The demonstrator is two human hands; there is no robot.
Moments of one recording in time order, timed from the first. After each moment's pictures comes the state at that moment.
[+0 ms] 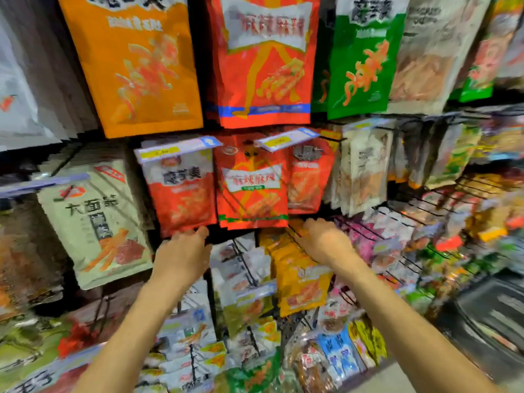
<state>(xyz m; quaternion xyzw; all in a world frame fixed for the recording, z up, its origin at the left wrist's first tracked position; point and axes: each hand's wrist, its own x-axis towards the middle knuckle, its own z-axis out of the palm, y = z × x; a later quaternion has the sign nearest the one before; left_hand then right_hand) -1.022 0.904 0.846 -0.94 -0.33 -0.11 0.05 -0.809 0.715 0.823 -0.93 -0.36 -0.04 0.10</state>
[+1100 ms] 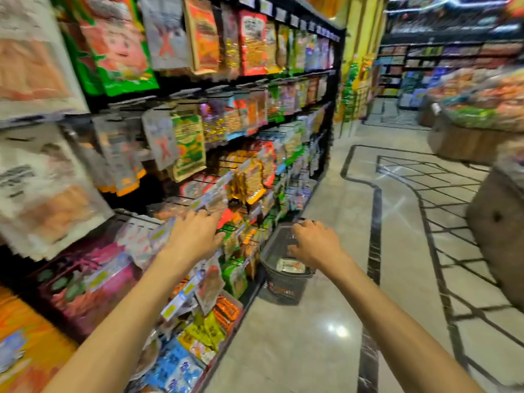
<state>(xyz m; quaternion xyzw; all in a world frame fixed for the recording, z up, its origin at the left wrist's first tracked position) -0.637 0.422 0.838 -0.99 0.10 -0.07 0.06 -0.656 0.171 0.813 -1.00 -0.06 -0.02 0.00</state>
